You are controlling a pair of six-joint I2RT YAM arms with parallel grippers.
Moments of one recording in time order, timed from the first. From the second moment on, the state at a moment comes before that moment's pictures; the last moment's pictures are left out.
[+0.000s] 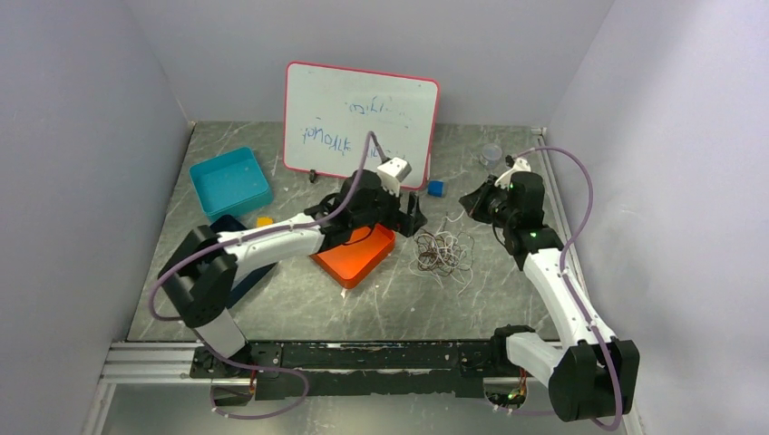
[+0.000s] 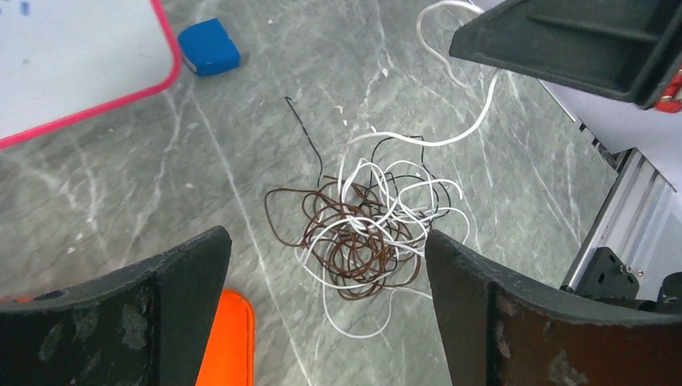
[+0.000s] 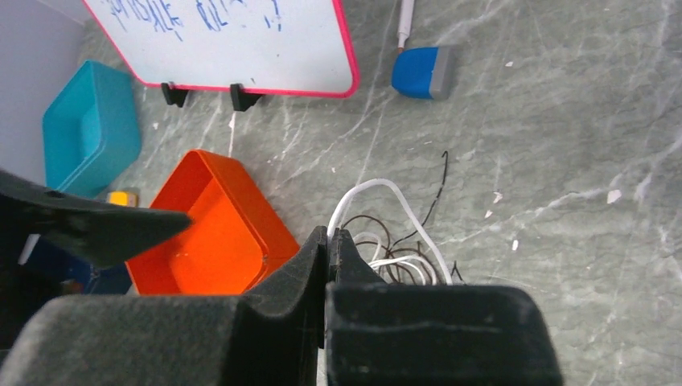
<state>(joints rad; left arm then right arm) -0.86 1.63 1.11 0.15 0.09 -0.34 0.10 1.05 0.76 -0.18 -0.23 0.44</state>
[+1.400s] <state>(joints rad) -0.93 2.13 1.27 0.41 0.19 -0.45 0.10 1.00 1.05 -0.23 -0.30 0.67</state>
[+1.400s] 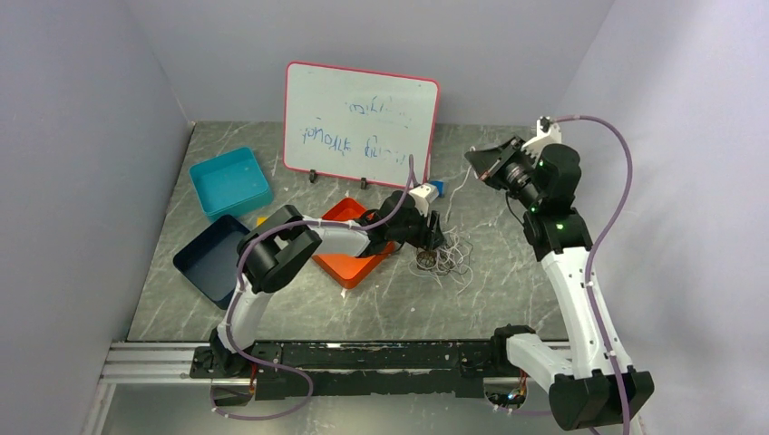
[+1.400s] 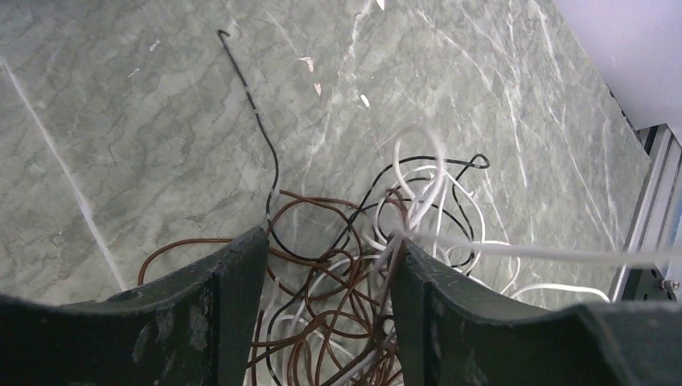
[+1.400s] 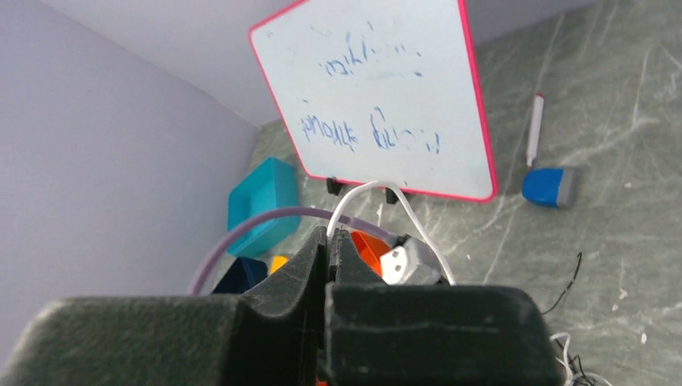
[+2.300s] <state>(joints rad) -0.93 2.13 1.24 0.42 0.20 -0.46 0.10 1.08 1.73 -0.37 -0.13 0.53</state>
